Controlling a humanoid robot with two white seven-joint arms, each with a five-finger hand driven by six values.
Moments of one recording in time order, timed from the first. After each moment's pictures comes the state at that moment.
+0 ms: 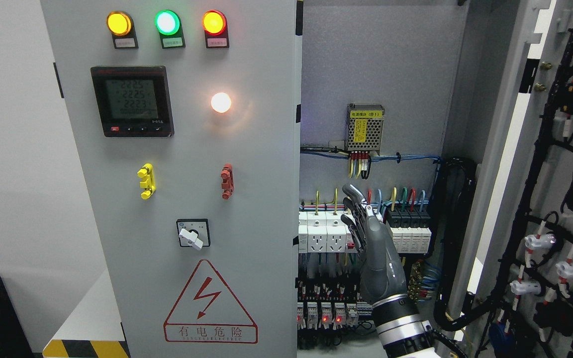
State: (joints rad) left arm 0.07 0.05 -0.37 0.06 0.45 -0.19 -0.17; right arm -0.50 0.00 0.28 -1.71 -0.21 0.04 -0.09
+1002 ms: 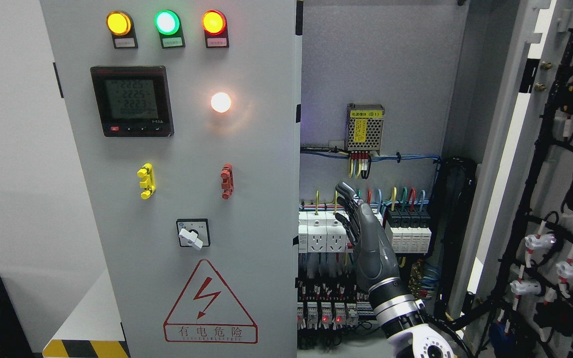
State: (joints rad) left arm 0.07 0.05 -0.37 0.06 0.45 -0.19 -0.17; right arm -0.58 -0.06 0.32 -1.60 -0.32 0.07 -0.07
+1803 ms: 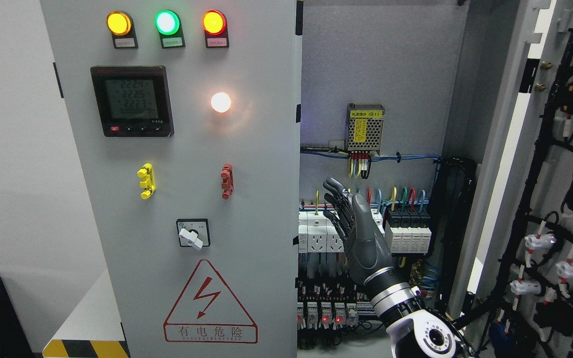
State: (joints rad) left arm 0.07 0.05 -0.37 0.06 0.45 -0.19 -0.17; right arm -0.63 -0.08 0.33 -1.58 -0.43 0.13 0.01
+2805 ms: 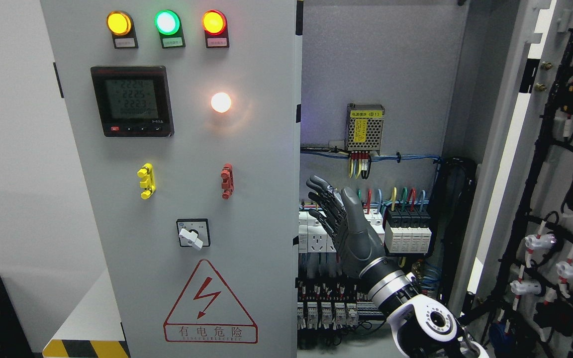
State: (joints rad) left arm 0.07 0.04 -0.37 0.06 0.45 -0.19 -0.17; right arm -0.69 -0.09 0.32 -1.52 -0.51 0.17 0.12
